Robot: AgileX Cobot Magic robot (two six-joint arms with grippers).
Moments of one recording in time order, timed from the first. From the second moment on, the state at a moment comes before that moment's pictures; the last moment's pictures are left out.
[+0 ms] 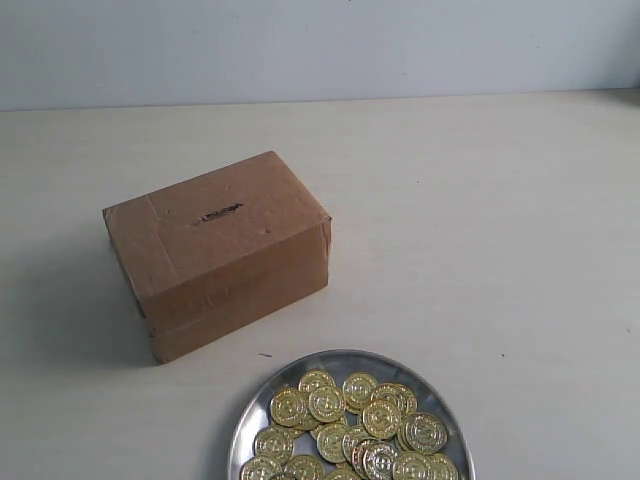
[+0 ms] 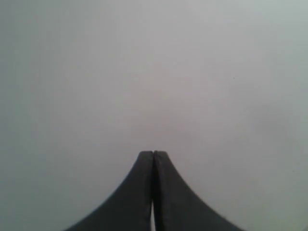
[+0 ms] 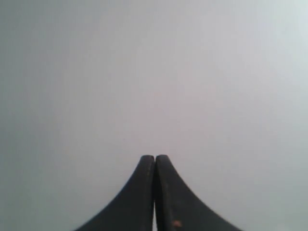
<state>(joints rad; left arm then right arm) -0.13 0.22 -1.12 -0.37 0.66 0.96 0.01 0.03 -0.59 -0.26 0.15 0.31</state>
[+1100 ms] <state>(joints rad) -0.03 0.00 -0.43 -0.37 0.67 0.96 -0.11 0.00 -0.59 -0.26 0.15 0.31</state>
